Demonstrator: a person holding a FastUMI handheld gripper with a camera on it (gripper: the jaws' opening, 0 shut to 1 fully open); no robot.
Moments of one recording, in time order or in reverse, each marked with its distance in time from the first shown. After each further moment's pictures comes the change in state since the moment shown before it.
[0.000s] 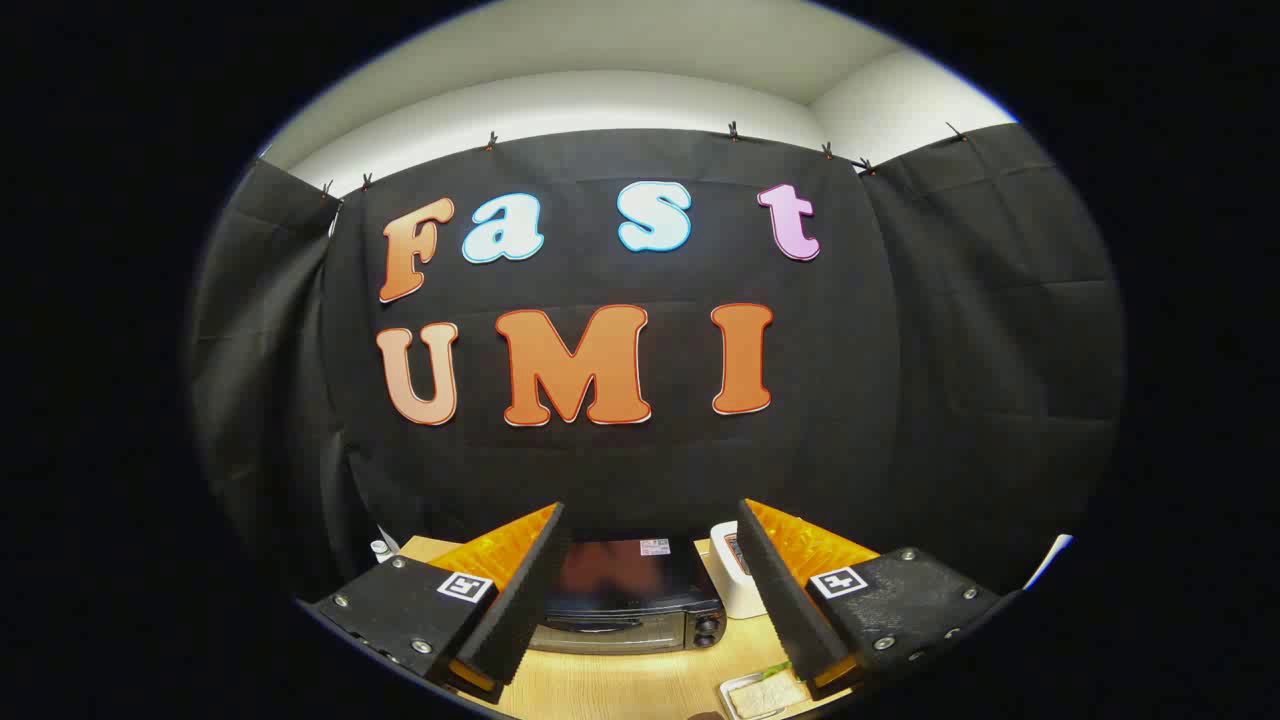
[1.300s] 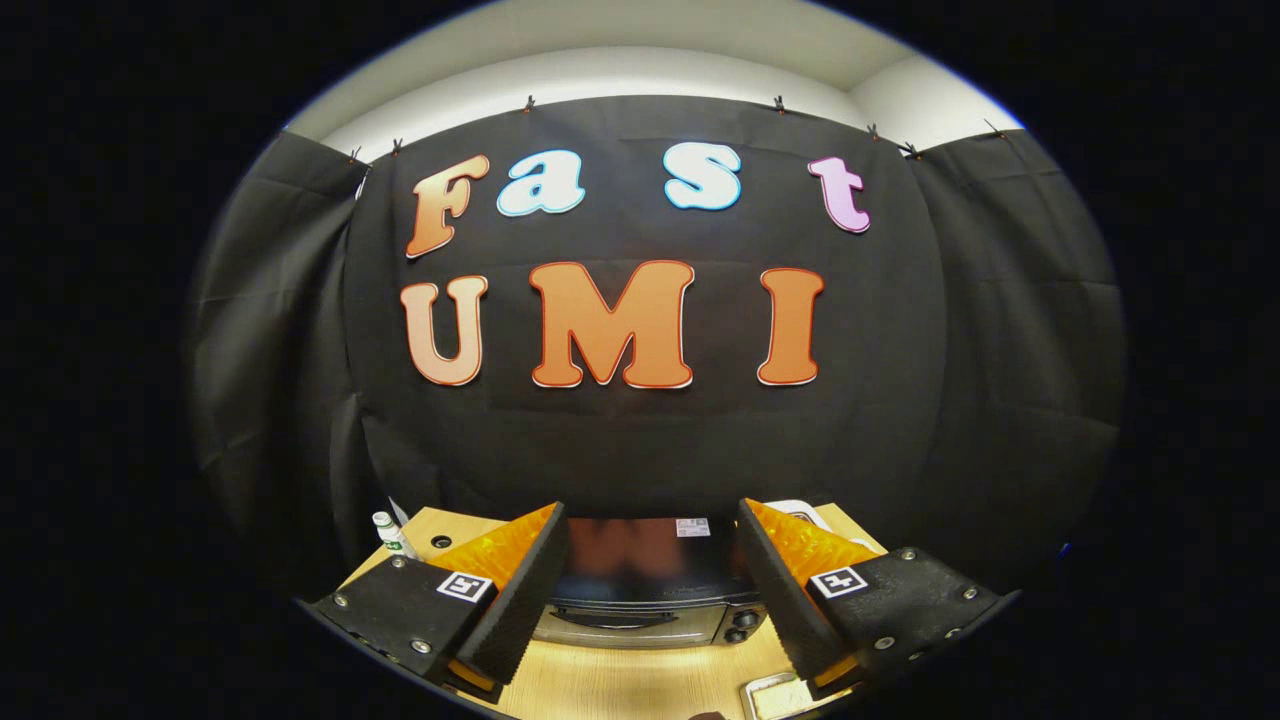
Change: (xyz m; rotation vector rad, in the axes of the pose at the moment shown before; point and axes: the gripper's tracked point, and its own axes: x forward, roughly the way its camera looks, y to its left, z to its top) arm 0.046 0.049 -0.055 -0.053 0.078 0.085
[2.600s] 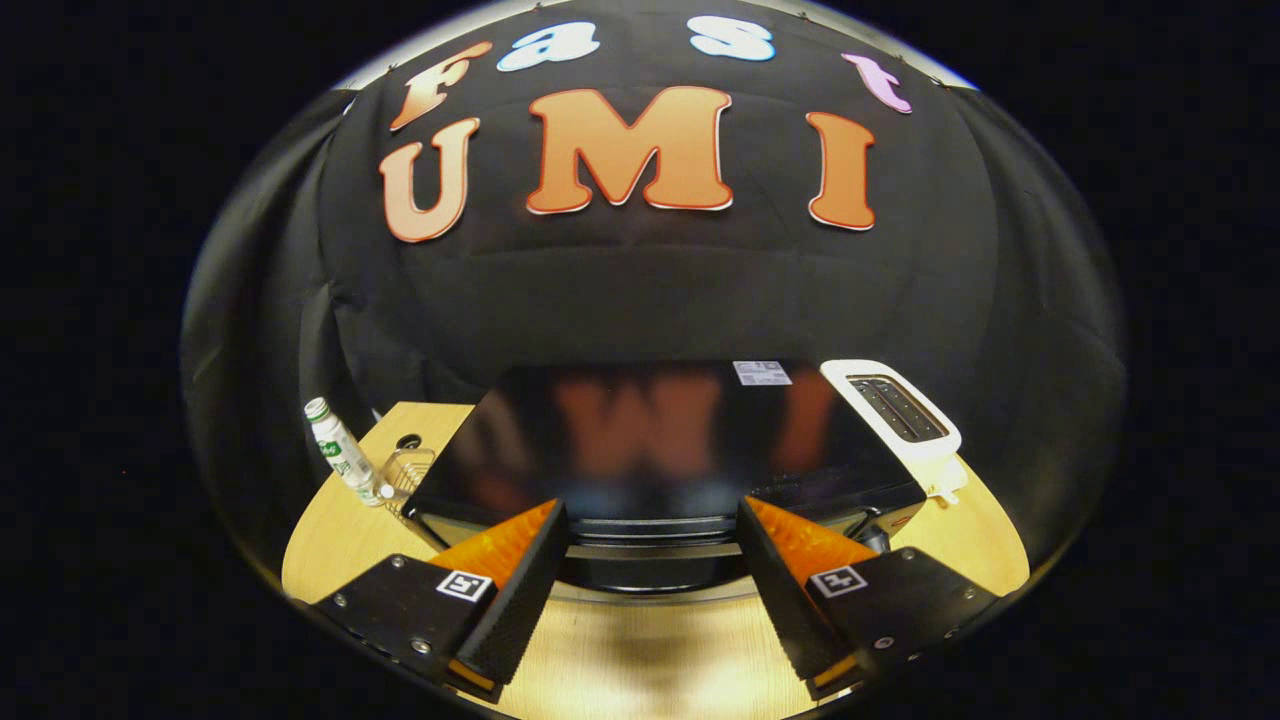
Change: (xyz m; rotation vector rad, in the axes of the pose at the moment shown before) arm 0.089 0.052 -0.199 -0.017 0.336 0.044
